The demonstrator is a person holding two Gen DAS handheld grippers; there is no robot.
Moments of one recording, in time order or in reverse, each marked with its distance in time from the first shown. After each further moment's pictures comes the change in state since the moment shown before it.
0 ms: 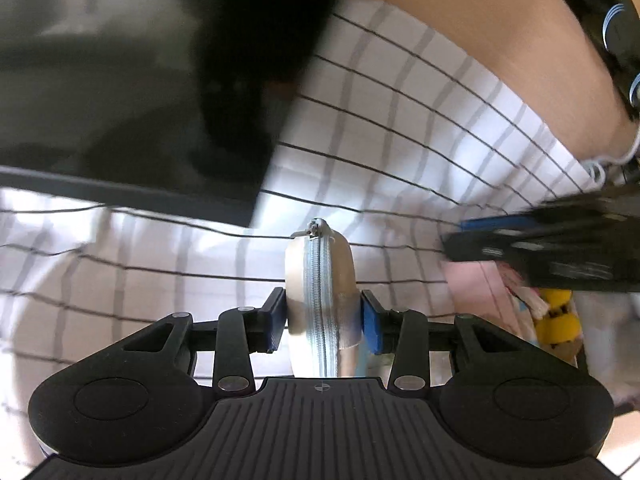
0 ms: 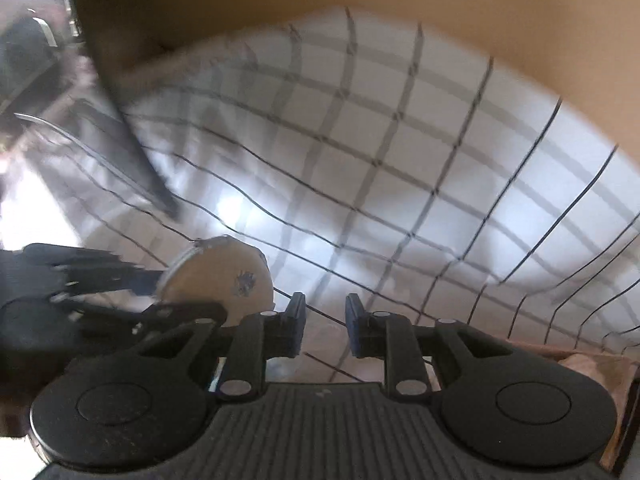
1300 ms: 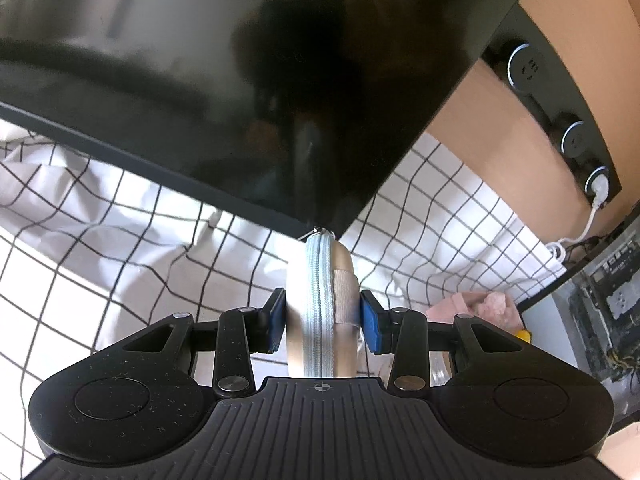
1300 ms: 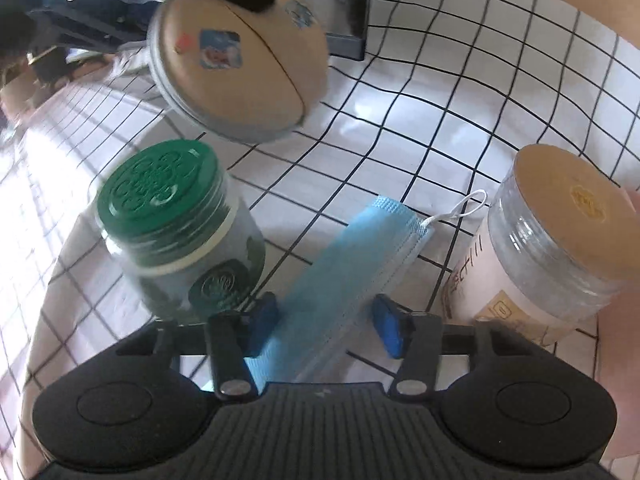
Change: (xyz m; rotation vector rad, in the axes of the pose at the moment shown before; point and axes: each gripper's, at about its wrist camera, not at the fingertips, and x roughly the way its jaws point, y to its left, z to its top) left arm -0.095 0.050 -0.039 -0.136 -0.227 -0.065; right arm 0.080 0.122 -0.150 -0.106 -0.159 -0.039
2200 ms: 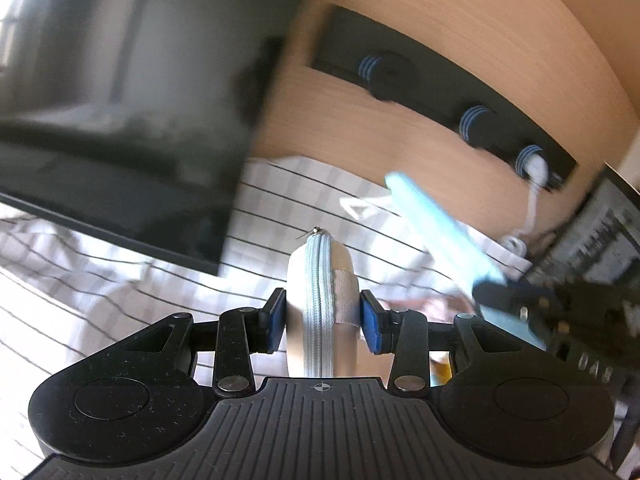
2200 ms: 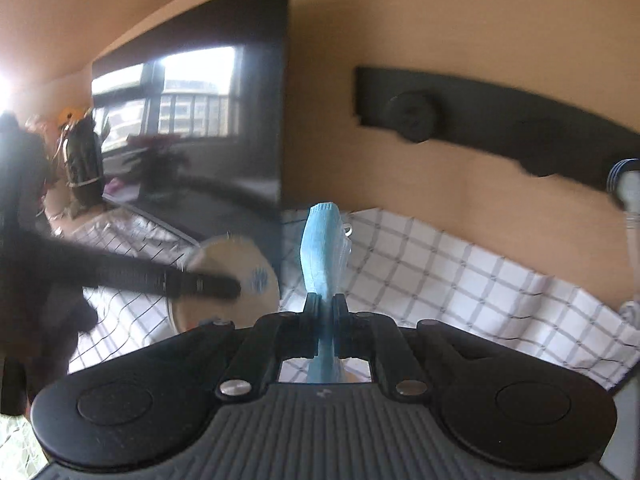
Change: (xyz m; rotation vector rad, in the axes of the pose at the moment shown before) left arm -0.056 -0.159 -0.018 0.147 -0.098 0.073; right arm -0.241 -0.116 0.063 0.028 -0.384 -0.014
